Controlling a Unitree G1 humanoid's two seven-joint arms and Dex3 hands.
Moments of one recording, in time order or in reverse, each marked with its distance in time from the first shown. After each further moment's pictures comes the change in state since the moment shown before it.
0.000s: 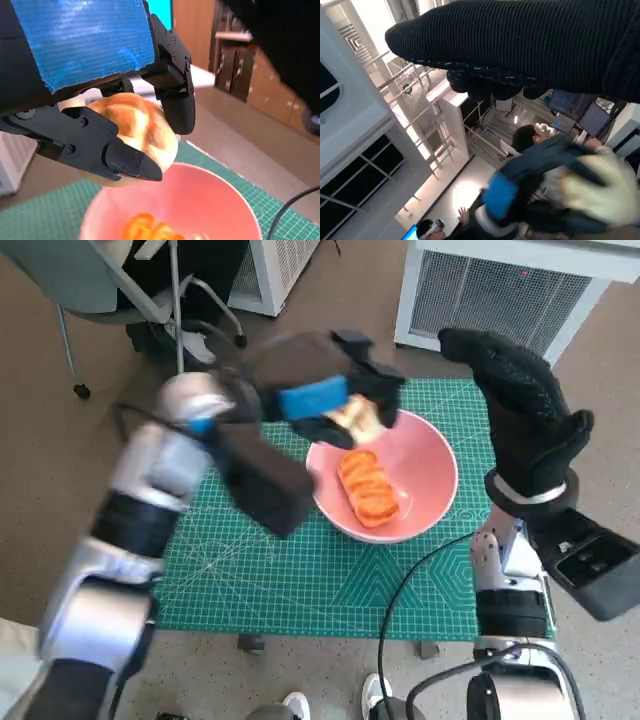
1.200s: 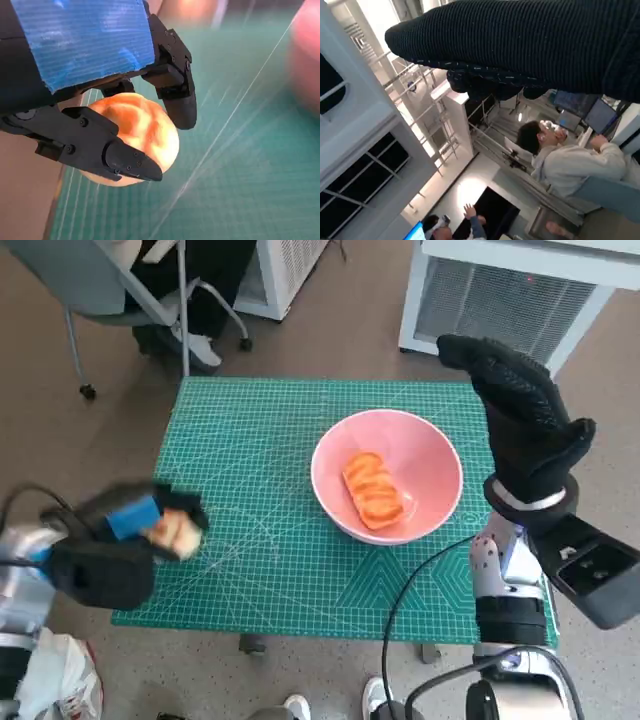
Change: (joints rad) left arm 0.748 0.565 0.349 -0.601 -0.245 0.148 -0.214; right arm 0.022 0.007 0.002 -0.048 0.008 0.038 0.002
